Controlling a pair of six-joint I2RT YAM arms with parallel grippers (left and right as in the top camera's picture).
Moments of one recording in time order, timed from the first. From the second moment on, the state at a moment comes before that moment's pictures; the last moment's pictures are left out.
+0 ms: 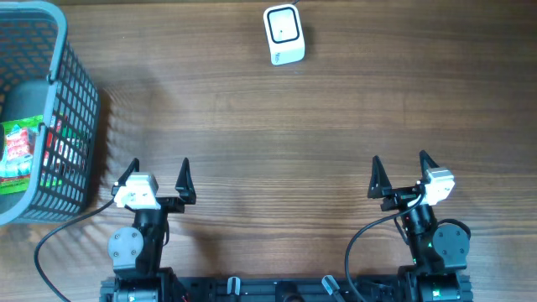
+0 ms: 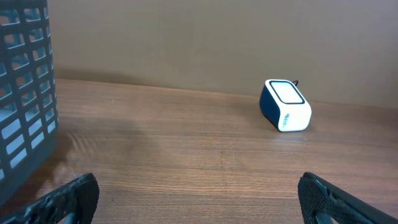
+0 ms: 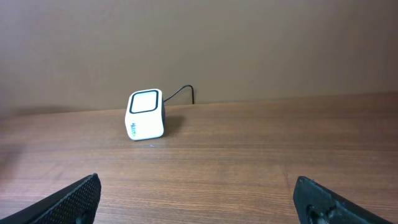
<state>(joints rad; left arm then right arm) 0.07 0.02 0.01 -0.06 0.12 -0.12 0.06 0.02 0.01 0.00 -0.10 0.13</state>
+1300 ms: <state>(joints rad) 0.07 0.02 0.01 -0.06 0.11 -0.16 0.06 0.02 0.01 0.00 -0.10 0.13</state>
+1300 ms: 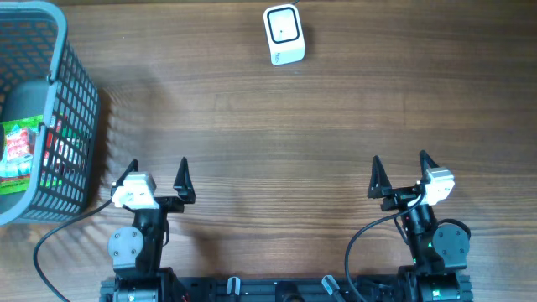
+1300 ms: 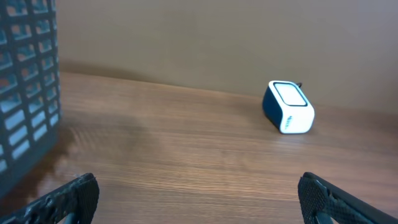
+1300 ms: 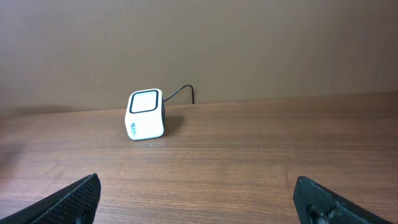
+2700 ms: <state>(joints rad) 0.56 1.73 2.13 -1.33 -0.17 0.06 0.06 0.03 0.01 0.00 -0.10 0.13</state>
